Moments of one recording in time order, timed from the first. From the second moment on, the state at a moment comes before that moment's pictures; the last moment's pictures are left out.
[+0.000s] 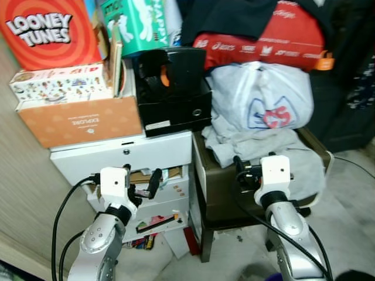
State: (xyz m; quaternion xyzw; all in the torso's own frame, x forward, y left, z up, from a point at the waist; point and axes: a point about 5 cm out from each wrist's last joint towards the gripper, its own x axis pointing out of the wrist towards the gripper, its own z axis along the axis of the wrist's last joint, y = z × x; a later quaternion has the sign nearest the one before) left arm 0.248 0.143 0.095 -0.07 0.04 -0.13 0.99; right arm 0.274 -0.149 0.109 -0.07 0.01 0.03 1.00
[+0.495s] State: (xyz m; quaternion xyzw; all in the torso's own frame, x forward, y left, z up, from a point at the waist) left arm 0.248 0.146 0.096 -0.07 0.04 -0.13 0.99; right arm 0.274 -0.148 0.109 -0.07 0.01 0.04 1.00
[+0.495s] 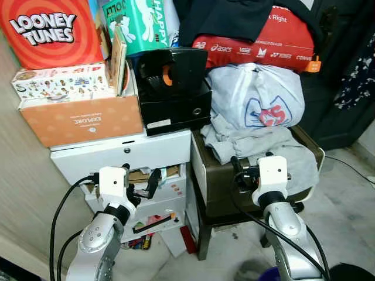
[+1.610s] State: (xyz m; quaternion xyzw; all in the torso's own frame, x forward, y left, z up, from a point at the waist) left arm 0.252 0.141 0.096 -0.07 0.03 -0.14 0.99; right arm 0.273 -0.150 0.104 -0.12 0.00 0.04 0.99
